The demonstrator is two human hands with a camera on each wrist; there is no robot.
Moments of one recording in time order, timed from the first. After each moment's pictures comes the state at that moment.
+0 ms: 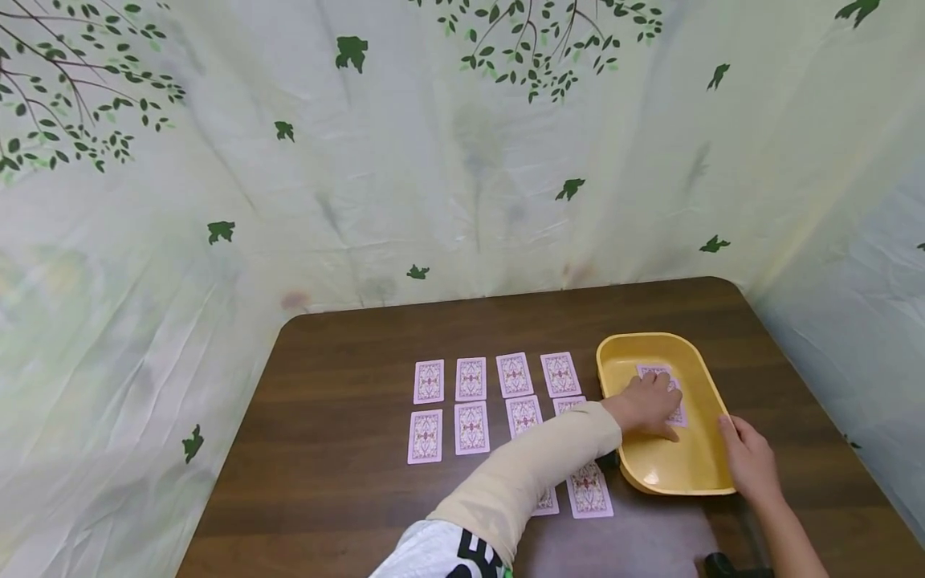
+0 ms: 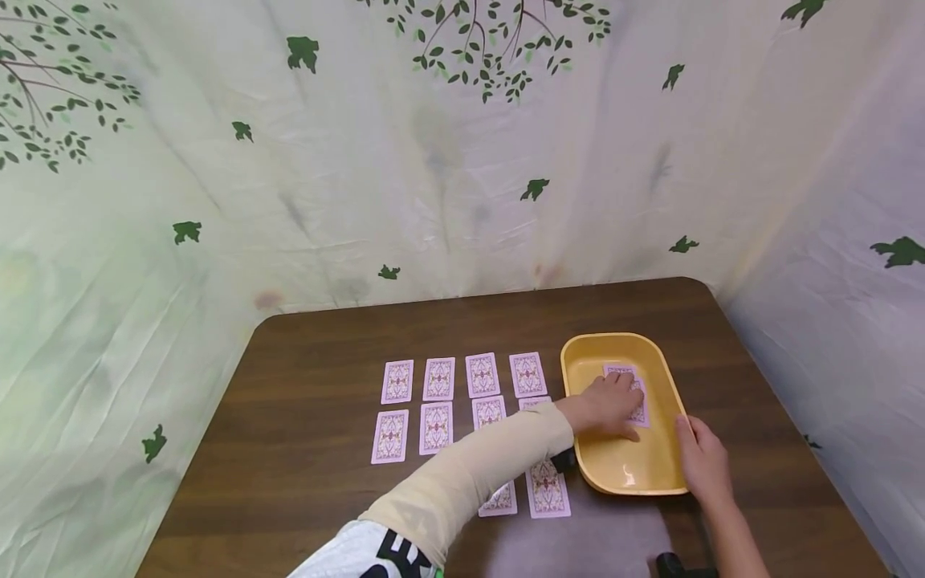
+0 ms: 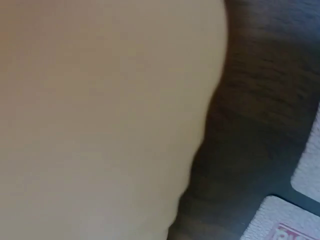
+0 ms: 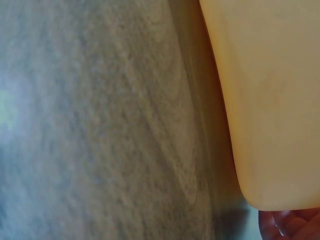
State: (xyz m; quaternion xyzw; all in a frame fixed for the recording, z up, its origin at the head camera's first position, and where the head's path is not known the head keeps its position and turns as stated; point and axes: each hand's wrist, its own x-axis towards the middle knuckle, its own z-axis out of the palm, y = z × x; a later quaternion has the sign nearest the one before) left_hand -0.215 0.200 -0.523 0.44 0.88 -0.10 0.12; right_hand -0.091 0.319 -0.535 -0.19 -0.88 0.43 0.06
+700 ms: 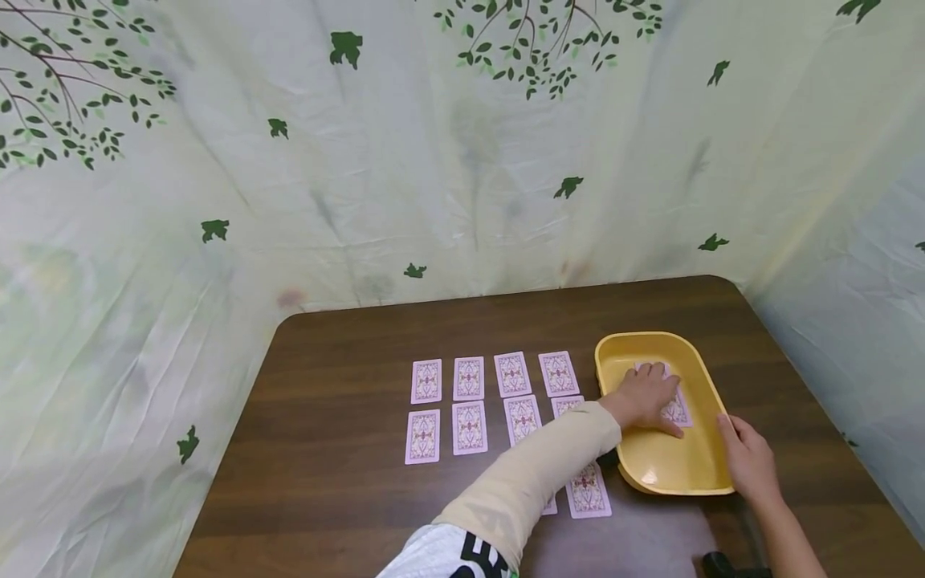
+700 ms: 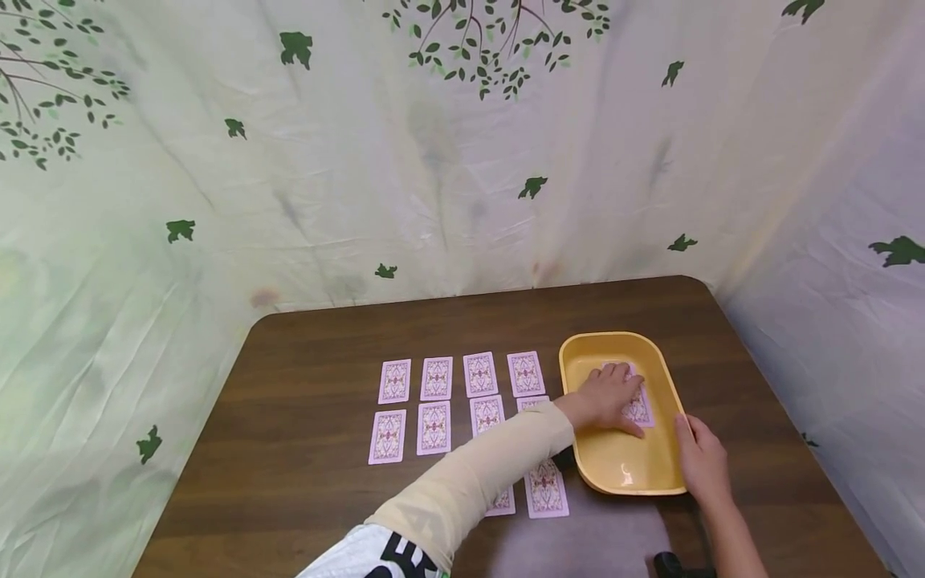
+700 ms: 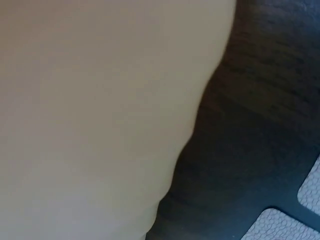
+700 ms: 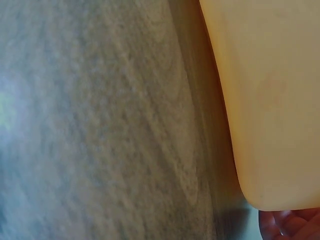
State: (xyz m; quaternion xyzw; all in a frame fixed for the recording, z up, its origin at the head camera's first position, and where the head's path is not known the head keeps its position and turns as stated) left_hand -0.225 0.200 -0.529 0.43 0.90 -0.07 0.10; right_hand -0.092 0.319 -0.533 -0.20 -0.88 0.43 0.06
